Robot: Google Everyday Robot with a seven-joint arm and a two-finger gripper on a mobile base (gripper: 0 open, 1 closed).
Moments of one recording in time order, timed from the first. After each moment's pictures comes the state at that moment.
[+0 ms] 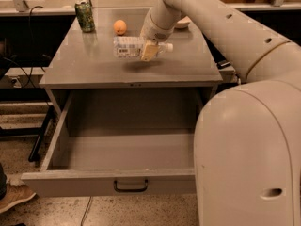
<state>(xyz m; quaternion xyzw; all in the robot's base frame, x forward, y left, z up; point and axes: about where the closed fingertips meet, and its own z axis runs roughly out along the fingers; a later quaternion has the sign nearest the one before) 0.771 0.006 0.870 -0.72 0.63 -0.03 0.30</state>
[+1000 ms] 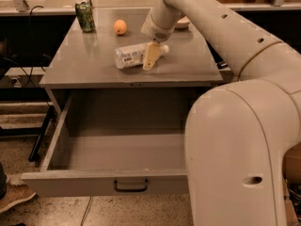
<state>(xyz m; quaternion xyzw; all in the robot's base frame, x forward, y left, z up) 0.778 0.003 0.861 -0.71 0.64 -0.02 0.28</state>
